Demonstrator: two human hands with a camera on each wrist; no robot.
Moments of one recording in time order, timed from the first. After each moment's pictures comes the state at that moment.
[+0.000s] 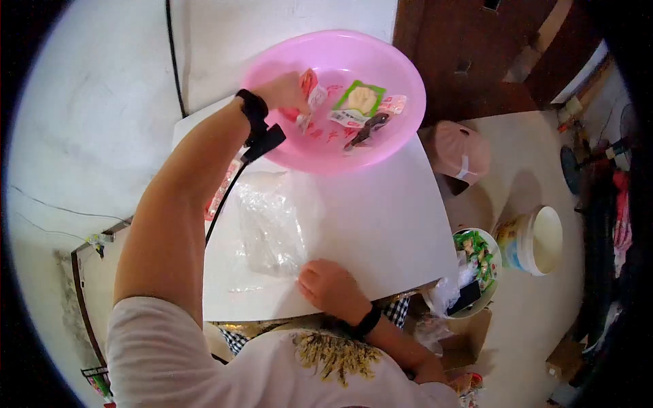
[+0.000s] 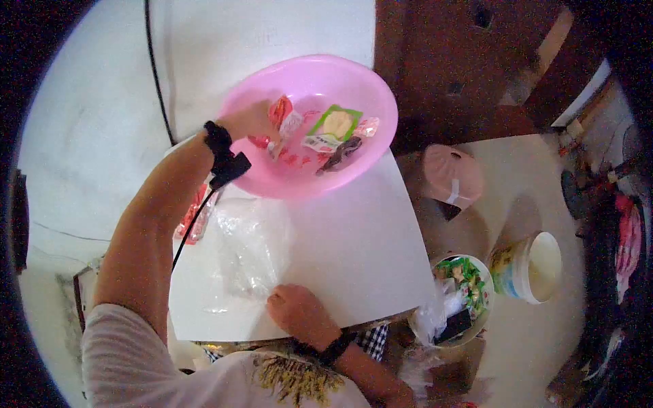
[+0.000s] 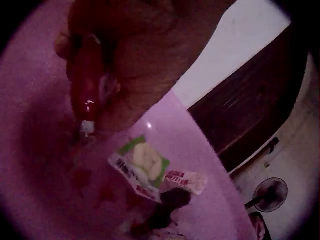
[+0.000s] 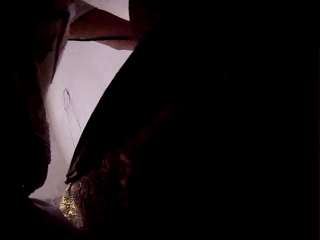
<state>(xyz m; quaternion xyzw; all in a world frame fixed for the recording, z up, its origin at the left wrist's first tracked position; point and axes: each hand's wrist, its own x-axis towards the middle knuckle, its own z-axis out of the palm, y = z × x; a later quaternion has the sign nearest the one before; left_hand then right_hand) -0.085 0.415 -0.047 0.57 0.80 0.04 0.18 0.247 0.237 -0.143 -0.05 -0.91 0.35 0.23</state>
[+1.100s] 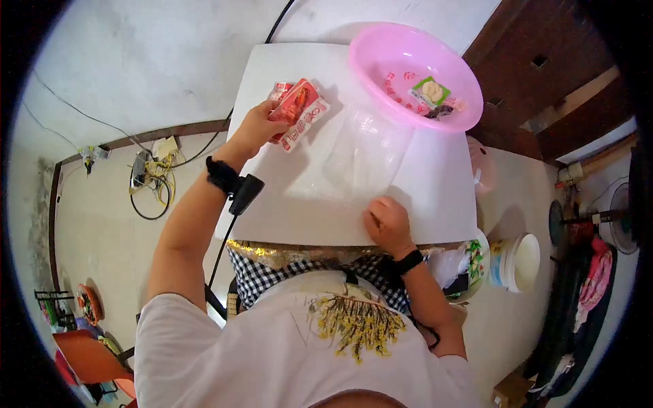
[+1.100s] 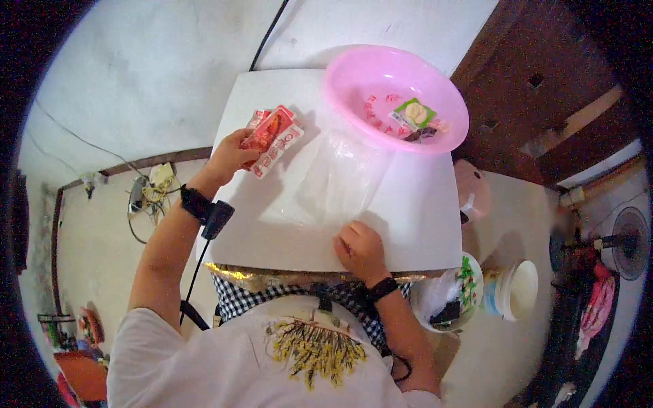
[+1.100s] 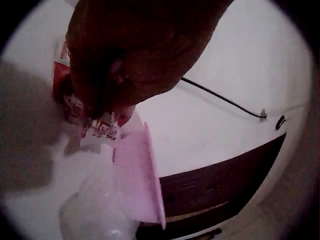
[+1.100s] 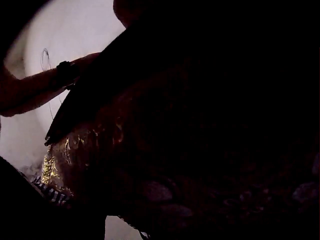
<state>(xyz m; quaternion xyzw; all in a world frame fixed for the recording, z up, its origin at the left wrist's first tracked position) -0.072 0.082 -0.090 0.26 0.74 0.54 0.31 0.243 0.221 -0.141 -0.08 -0.92 0.28 0.25</state>
